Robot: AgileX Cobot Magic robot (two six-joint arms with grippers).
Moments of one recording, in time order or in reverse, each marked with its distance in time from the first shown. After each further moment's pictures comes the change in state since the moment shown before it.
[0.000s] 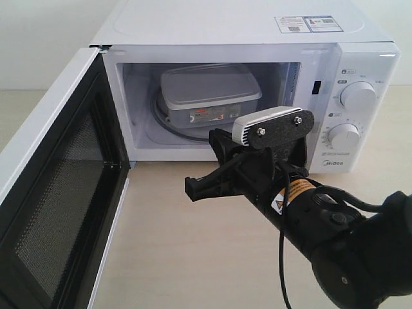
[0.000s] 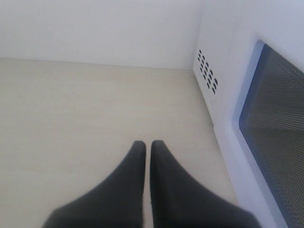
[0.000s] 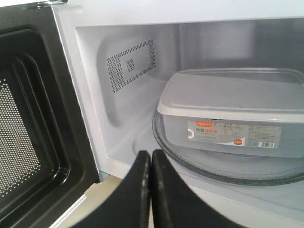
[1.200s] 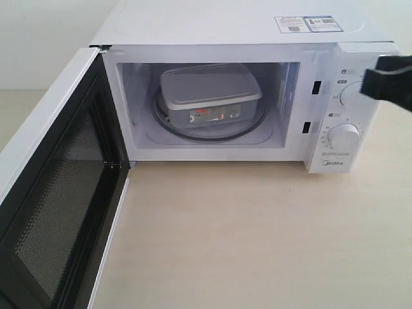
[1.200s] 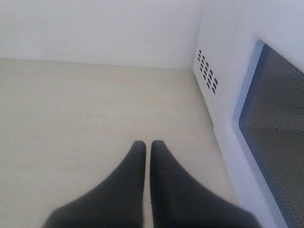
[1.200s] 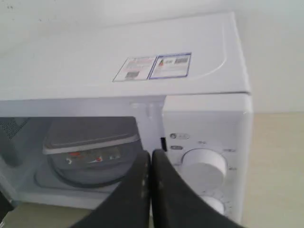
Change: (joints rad) left arm 0.000 0.000 0.000 0.000 0.000 0.000; right arm -0.470 -0.903 0.002 0.532 1.006 -0.637
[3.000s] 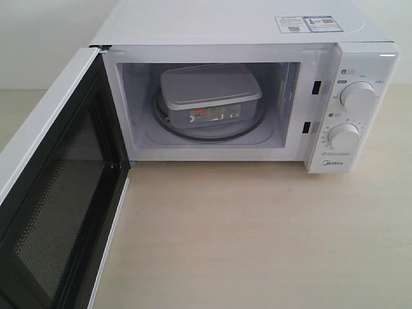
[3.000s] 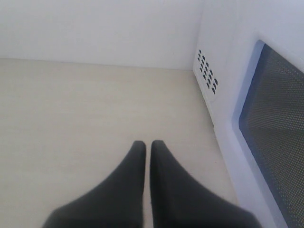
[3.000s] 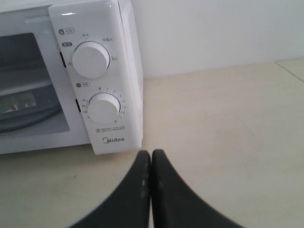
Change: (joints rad) left arm 0.000 0.000 0.000 0.000 0.000 0.000; right arm -0.400 -0.857 0.514 -0.692 0.356 0.610
